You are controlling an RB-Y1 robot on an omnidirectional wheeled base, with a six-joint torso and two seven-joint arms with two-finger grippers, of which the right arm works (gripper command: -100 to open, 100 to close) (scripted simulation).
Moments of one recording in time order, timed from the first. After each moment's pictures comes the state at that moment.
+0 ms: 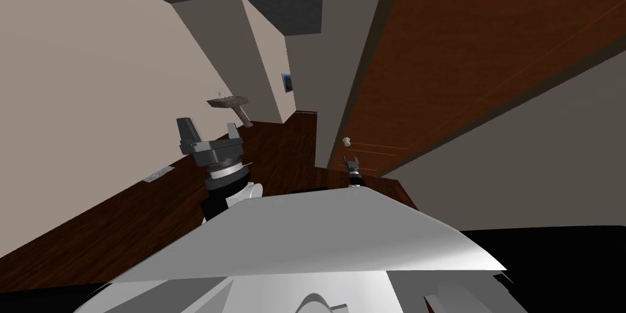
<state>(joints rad) 0.13 -0.36 0.27 -0.96 -0.71 -0.84 -1.31</state>
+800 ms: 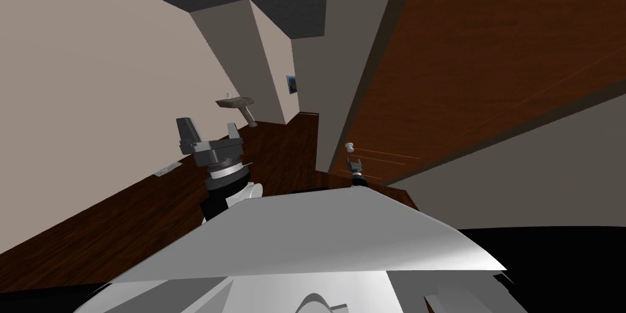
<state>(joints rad) 0.11 -0.38 0.28 -0.86 -0.76 -0.87 -1.40</state>
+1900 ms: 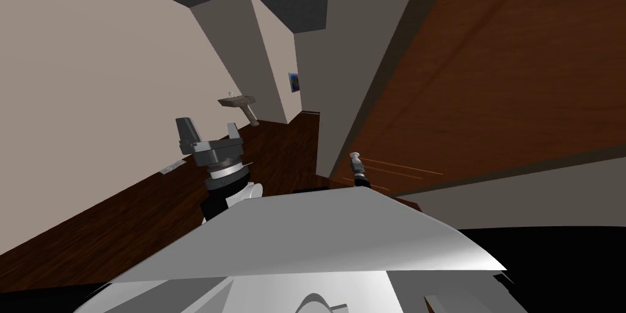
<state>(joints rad) 0.11 -0.39 0.25 -0.82 -0.77 -0.88 -1.43</state>
